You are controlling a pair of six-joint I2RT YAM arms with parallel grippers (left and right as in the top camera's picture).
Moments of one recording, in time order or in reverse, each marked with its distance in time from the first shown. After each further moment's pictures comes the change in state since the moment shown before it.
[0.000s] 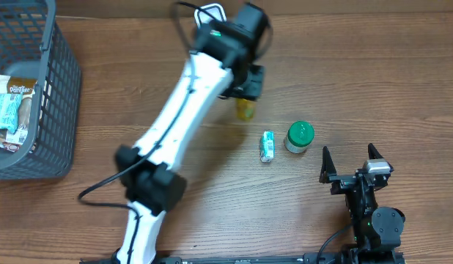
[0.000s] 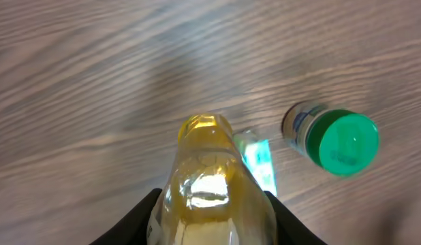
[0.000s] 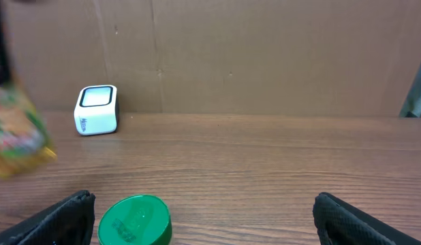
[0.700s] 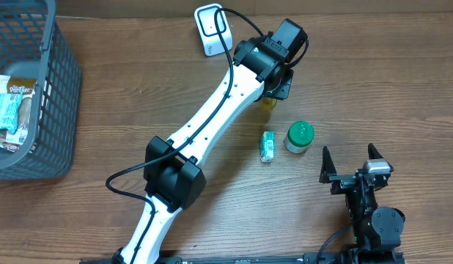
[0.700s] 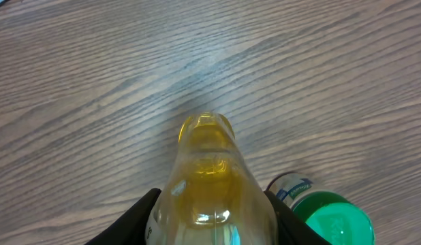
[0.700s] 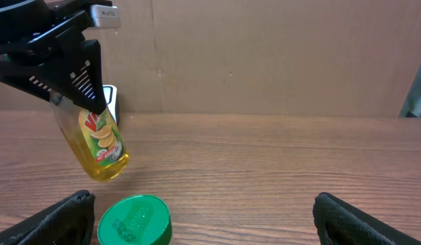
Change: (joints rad) left arm -0.090 0.101 -0.003 0.249 -0.128 -0.053; right arm 0.000 0.000 0.000 0.000 0.000 0.000
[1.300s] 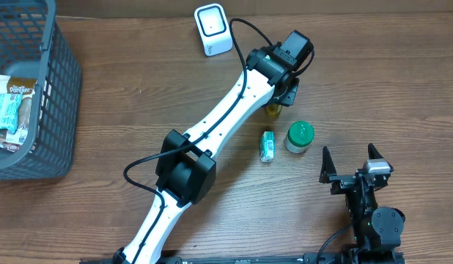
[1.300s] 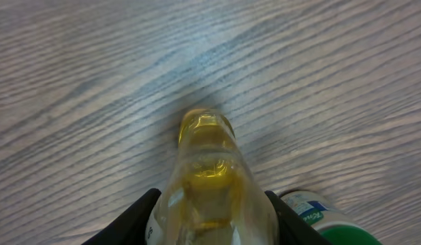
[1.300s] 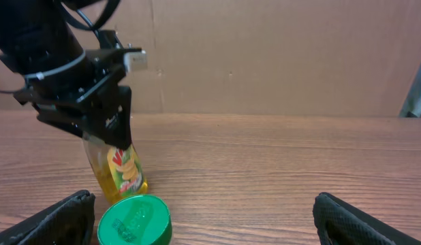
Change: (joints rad) left arm -0.027 0.109 0.000 0.064 0.009 0.013; right arm 0.000 0.000 0.000 0.000 0.000 0.000
